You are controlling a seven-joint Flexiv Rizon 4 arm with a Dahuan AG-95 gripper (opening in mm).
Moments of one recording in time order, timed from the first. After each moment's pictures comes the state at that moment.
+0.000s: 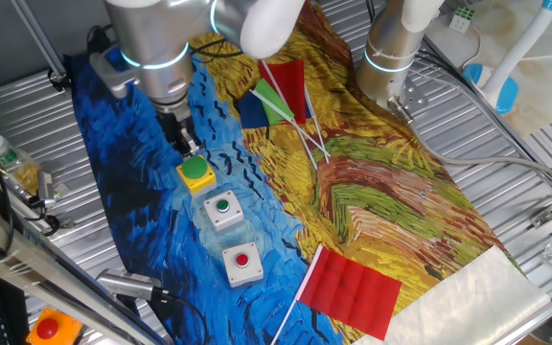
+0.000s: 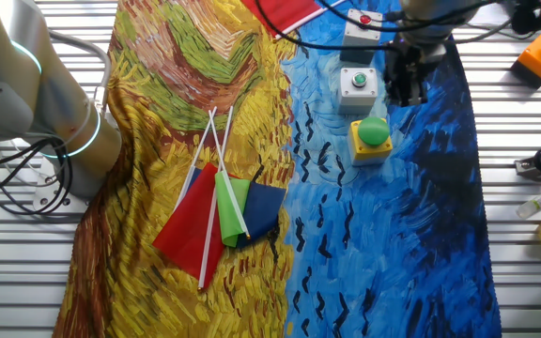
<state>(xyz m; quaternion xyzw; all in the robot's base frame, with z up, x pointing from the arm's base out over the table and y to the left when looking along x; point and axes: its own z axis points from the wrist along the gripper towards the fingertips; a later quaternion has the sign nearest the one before) 0.564 0.047 0.168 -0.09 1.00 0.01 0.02</state>
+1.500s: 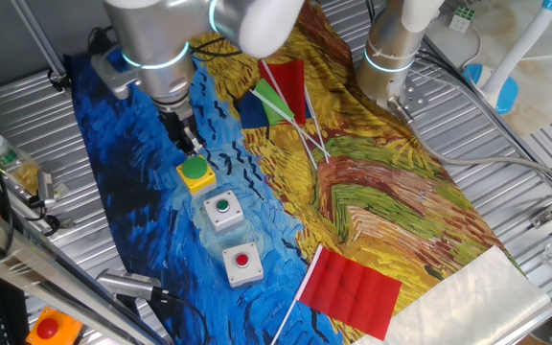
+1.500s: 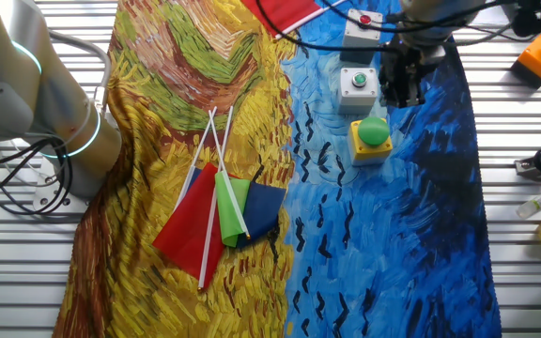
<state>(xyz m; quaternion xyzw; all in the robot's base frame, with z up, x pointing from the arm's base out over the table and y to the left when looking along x) 0.561 0.046 0.168 -0.10 0.99 0.02 -0.03</state>
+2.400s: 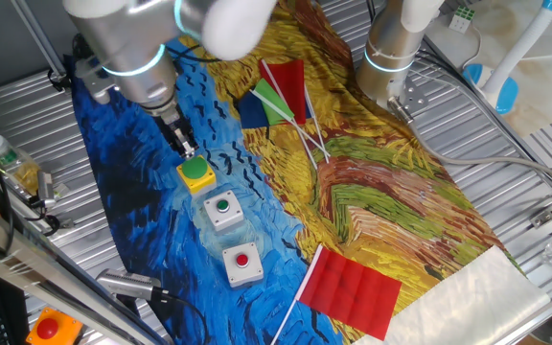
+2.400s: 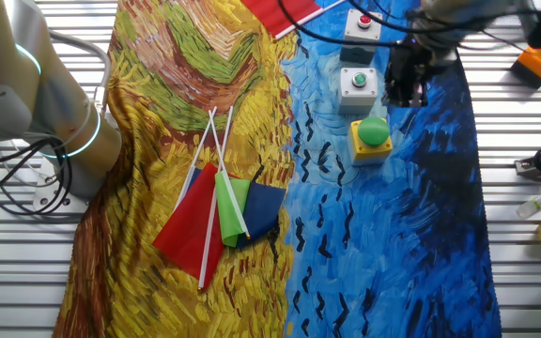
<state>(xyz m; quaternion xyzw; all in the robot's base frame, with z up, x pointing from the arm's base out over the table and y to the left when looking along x) 0.563 0.047 0.168 -0.04 1.00 0.01 -0.03</state>
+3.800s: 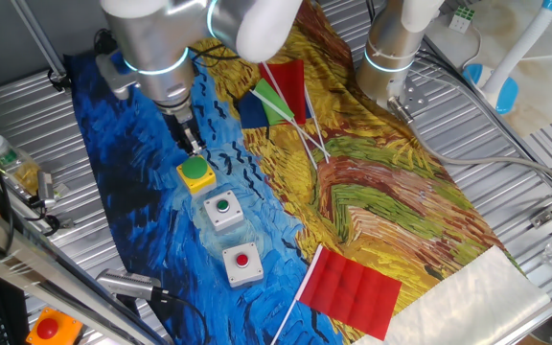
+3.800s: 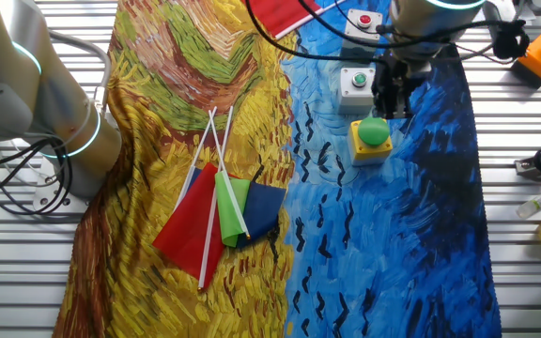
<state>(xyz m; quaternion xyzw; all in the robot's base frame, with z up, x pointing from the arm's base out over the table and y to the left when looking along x) 0.550 0.035 0.145 -0.04 1.00 0.01 -0.01</state>
